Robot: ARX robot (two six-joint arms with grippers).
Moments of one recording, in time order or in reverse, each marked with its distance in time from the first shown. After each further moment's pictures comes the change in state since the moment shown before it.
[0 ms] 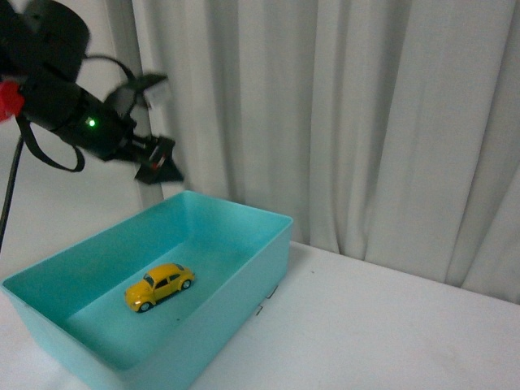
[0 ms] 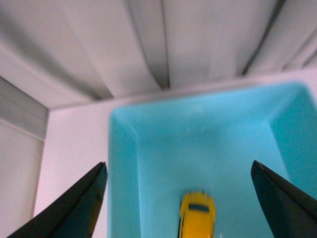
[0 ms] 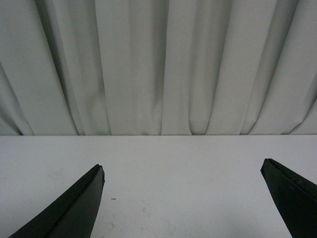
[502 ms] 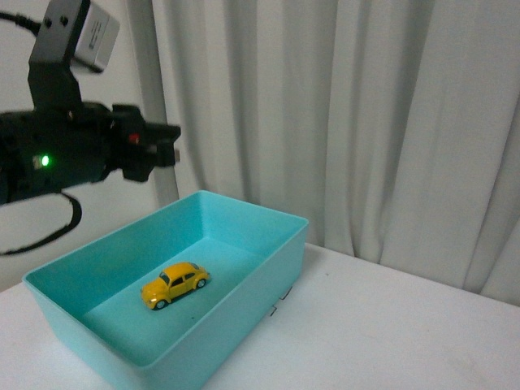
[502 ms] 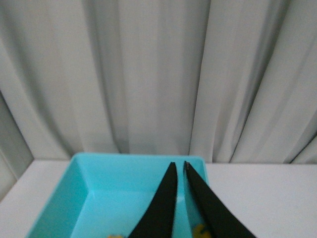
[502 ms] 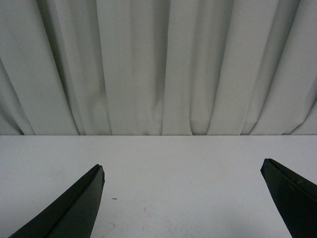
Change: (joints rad) left arm -0.183 -0.558 -0.816 0.897 -0.131 -0.456; right arm 0.000 0.000 0.000 0.000 0.000 0.000
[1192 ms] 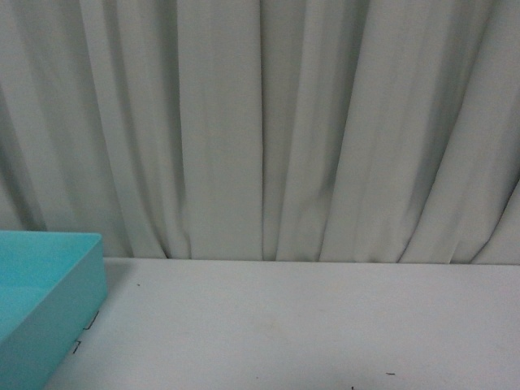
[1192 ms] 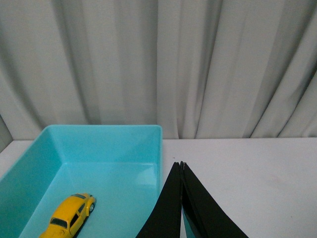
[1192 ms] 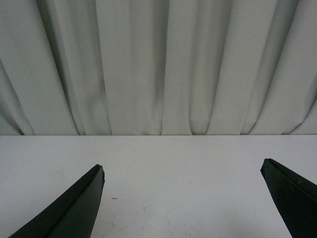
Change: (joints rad) left arm -0.268 -0.505 -0.288 -0.200 -0.245 -0.013; right arm 0.000 0.000 0.000 0.000 0.000 0.000
